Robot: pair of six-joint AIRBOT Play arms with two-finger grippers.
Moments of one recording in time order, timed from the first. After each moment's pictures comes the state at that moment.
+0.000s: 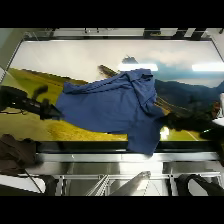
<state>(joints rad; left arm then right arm) 0.39 -1.68 1.17 -2.46 1.77 2.17 -0.29 -0.97 0.47 -0.40 1.11 0.96</state>
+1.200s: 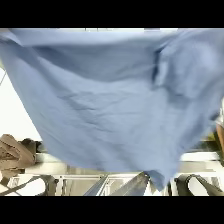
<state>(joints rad) 0.44 -1.33 1.70 -2.93 1.72 2.22 -0.46 -0.98 1.22 -0.08 1.25 0.74</state>
